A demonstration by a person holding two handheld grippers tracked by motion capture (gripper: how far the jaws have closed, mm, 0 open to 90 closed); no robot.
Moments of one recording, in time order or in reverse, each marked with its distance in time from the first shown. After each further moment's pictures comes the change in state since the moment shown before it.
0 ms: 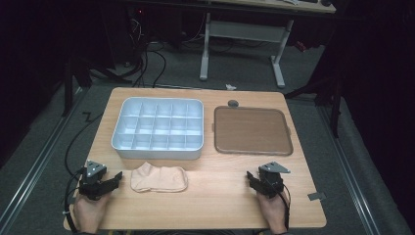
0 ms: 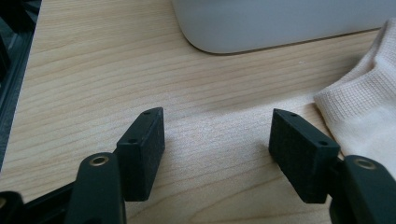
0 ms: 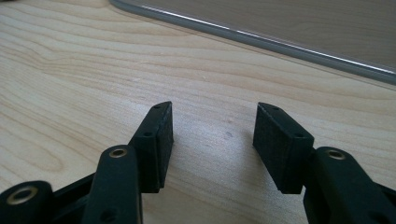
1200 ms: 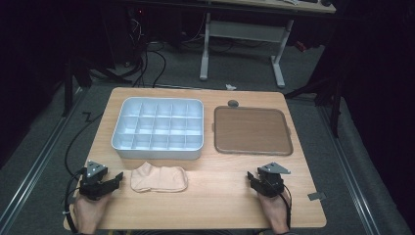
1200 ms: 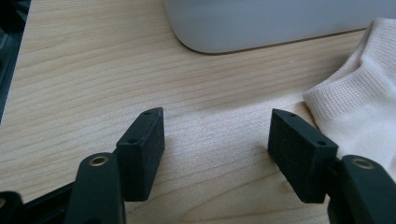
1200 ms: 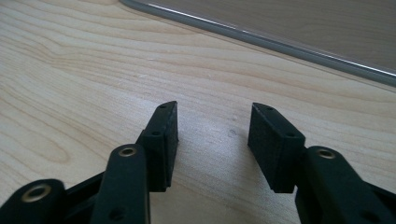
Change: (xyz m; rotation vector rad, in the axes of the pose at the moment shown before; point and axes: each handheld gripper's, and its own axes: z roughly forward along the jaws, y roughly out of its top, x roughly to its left) left arm -0.001 0.000 -0.001 -0.004 -0.024 0.000; right arm 0.000 -0.002 -0.002 -0.006 0.011 -0.019
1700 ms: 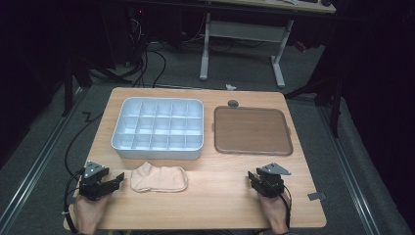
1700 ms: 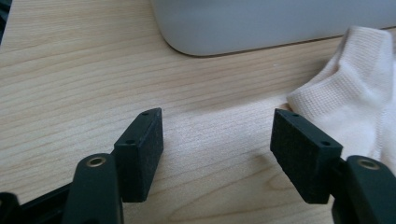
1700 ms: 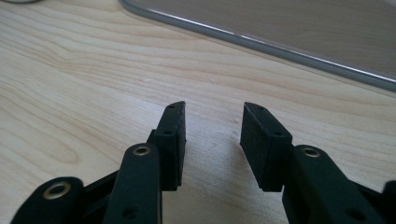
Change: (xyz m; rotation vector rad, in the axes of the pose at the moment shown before) left arm 0.002 -0.001 -0.003 -0.025 -0.068 -0.023; right arm 0.003 0.001 -0.006 -0.021 0.007 -0.008
